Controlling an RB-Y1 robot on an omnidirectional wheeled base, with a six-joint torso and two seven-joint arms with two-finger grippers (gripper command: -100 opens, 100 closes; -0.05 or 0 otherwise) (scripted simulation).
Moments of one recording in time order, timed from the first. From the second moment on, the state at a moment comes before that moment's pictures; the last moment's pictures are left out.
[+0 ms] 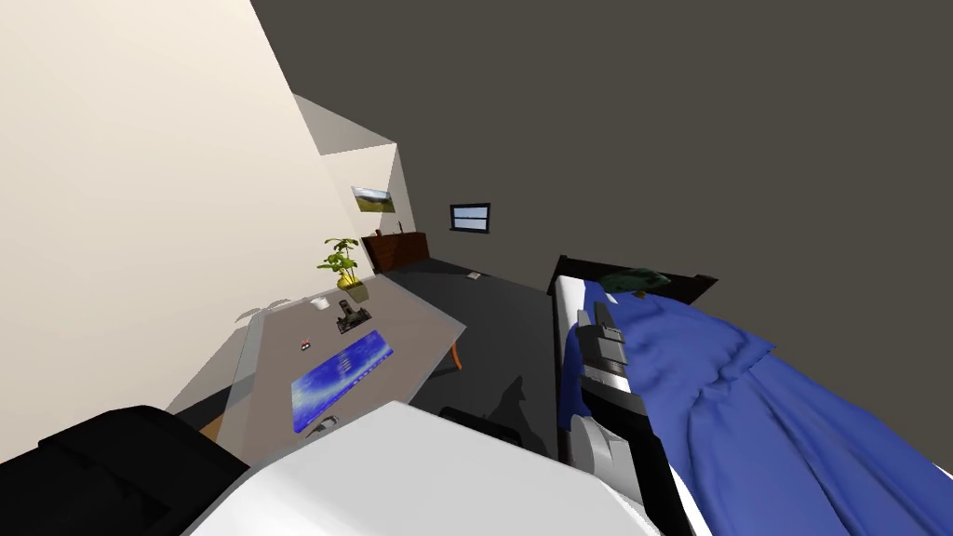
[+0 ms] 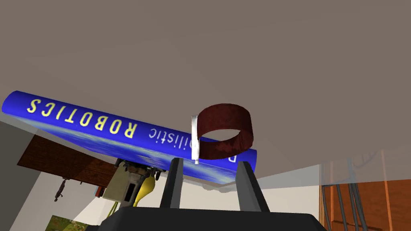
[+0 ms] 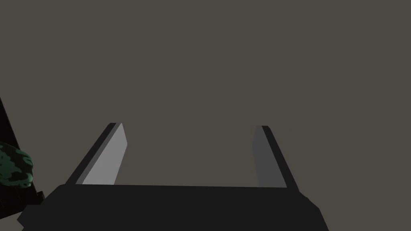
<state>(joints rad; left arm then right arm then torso) 0.25 0.38 0.54 -0.50 -0.36 -0.20 -0.30 0.45 -0.03 0.00 -2.26 -0.04 -0.35 0.14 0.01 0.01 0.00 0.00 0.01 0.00</state>
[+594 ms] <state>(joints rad) 0.22 0.35 0.64 -0.51 -0.37 -0.17 -0.37 0.45 -0.03 0.00 -2.26 -0.04 -0.35 0.14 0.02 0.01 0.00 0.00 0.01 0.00</state>
